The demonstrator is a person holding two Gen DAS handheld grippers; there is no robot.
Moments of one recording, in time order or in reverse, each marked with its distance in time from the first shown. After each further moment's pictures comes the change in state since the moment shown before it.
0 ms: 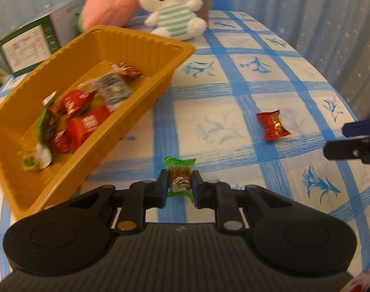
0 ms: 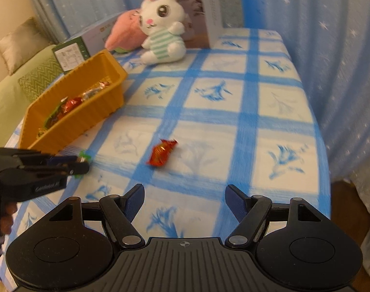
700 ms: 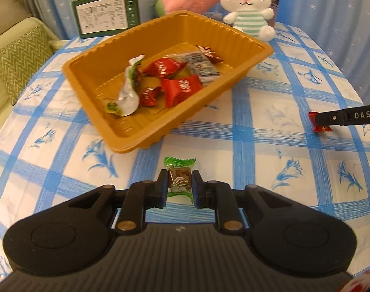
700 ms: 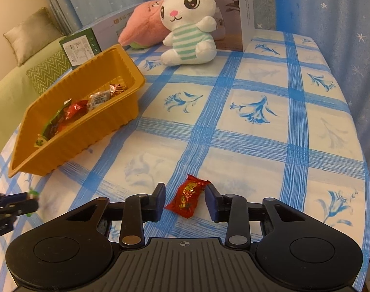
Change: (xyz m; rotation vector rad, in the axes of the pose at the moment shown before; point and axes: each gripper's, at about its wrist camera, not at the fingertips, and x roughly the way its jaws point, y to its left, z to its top) left arm -0.047 0.059 -0.044 -0.207 0.008 0.154; right arm 0.065 0.019 0.038 -0.050 0.024 0.048
